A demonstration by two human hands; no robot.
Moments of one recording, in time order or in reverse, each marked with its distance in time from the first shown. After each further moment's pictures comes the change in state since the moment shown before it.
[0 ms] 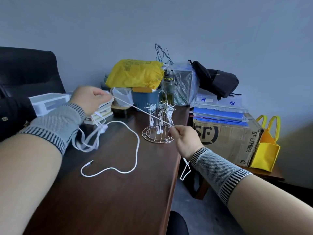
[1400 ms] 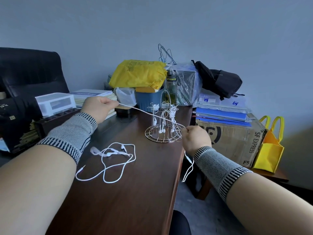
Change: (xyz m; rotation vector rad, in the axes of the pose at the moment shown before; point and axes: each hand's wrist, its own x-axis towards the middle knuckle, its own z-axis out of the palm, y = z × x) left_hand -0.007 -0.018 0.026 -0.210 0.011 -0.100; right_hand 0.008 0.006 -0.003 -0.219 0.037 0.317
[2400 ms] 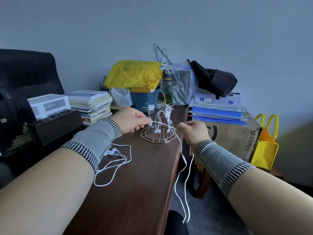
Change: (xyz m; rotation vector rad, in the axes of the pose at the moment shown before) left_hand -0.023 0.032 0.066 -0.010 -0.522 0.062; right_hand 0.011 0.005 -0.011 0.579 0.035 0.094
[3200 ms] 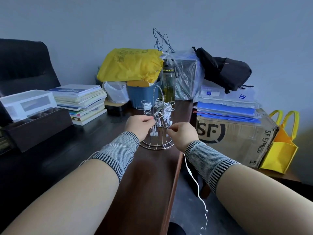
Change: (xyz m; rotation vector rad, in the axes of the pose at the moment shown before) left_hand 0.089 -0.037 0.076 -0.095 0.337 -0.108; right_hand 0.077 0.034 0.044 -0.450 -0.194 -0.127
